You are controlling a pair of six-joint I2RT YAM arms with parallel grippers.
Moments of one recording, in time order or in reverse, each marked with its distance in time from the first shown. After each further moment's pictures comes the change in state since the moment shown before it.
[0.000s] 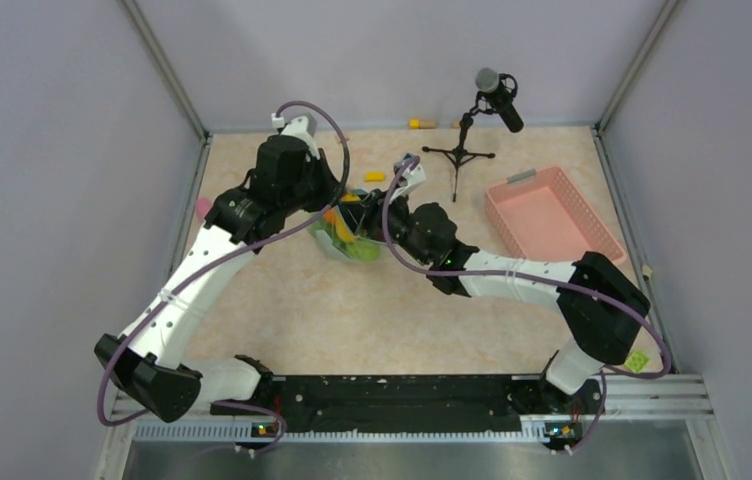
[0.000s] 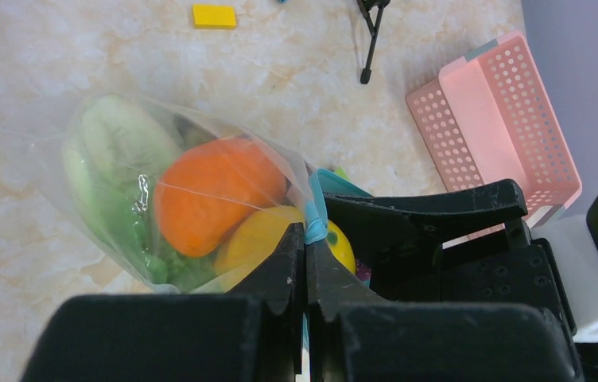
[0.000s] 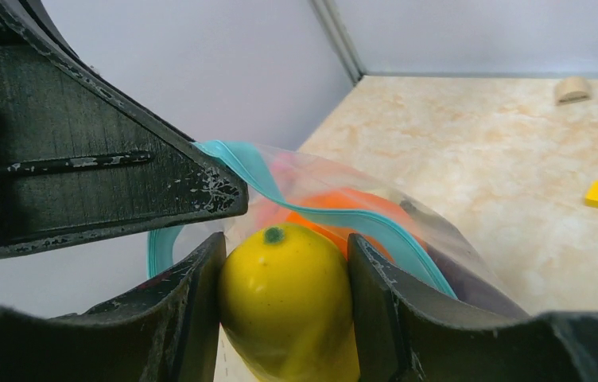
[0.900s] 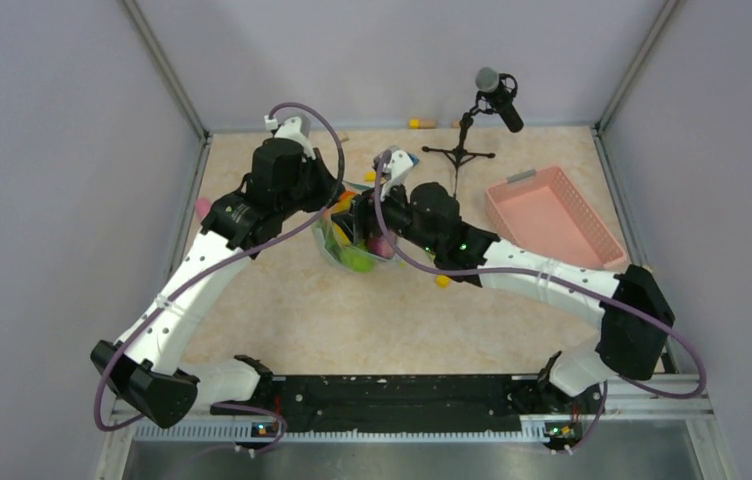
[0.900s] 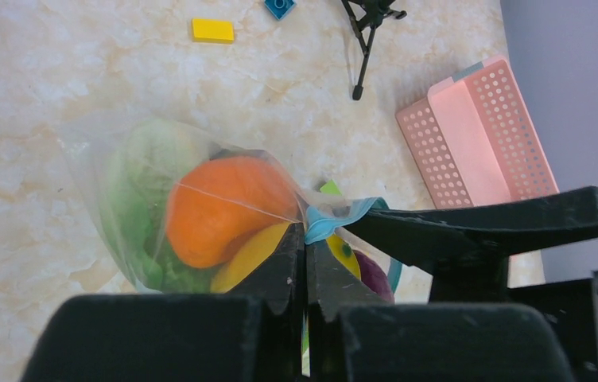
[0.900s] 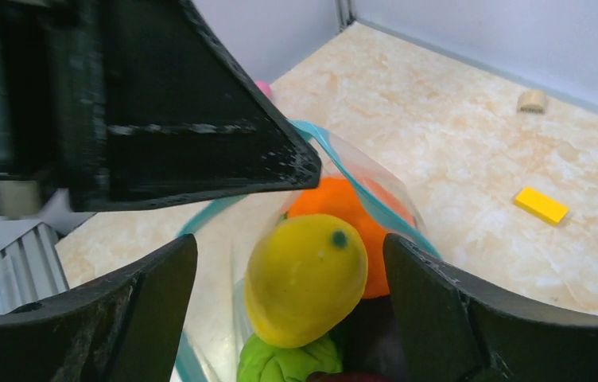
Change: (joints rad) left arm 0.000 -0.031 -0.038 0.039 -0.019 -0.035; right arm 0.029 -0.114 0.178 -0.498 -0.066 -0.273
